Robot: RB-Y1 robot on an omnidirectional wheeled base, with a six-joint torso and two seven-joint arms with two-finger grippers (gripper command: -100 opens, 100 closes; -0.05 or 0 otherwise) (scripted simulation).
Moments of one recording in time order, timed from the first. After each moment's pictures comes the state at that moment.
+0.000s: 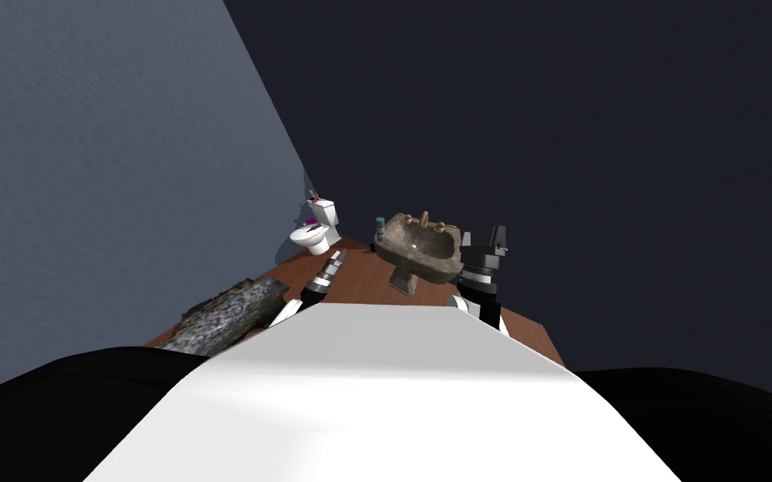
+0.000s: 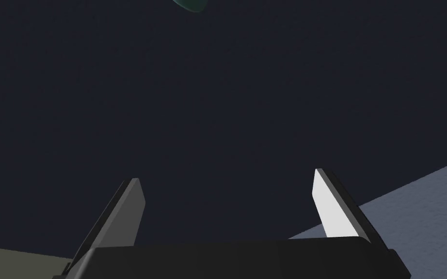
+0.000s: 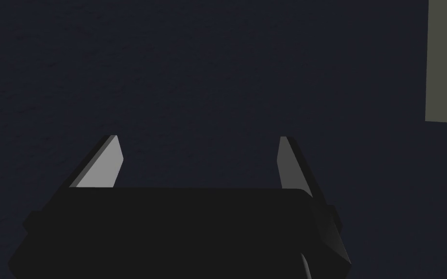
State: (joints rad) left arm 0.54 0.34 -0.03 -1.99 -0.36 -0.50 -0.20; right arm 0.53 -0.04 -0.07 -2.26 -0.12 -0.56 -0.07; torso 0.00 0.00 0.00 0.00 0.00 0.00
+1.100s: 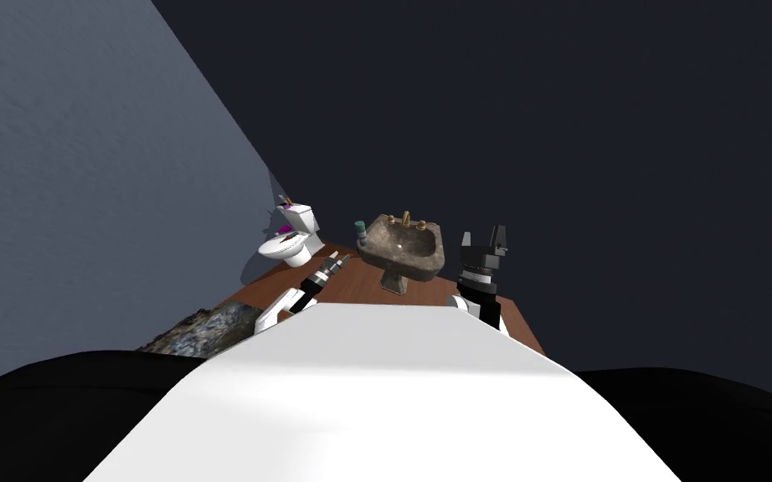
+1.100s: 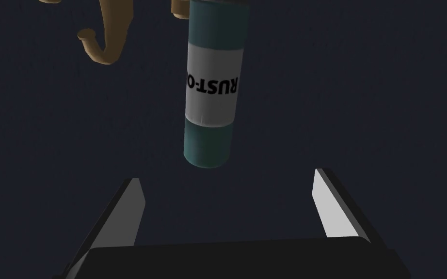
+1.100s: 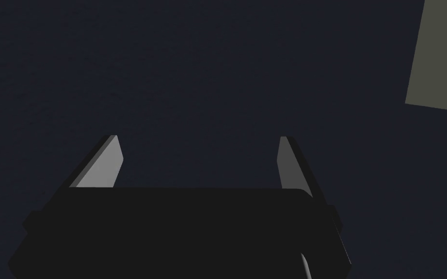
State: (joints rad) left arm 0.42 0.55 -0.05 -1.85 -0.54 -0.35 -0.37; right arm 0.53 -0.04 -0.07 -2.26 -0.12 -0.56 -0.07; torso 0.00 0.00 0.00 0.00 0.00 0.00
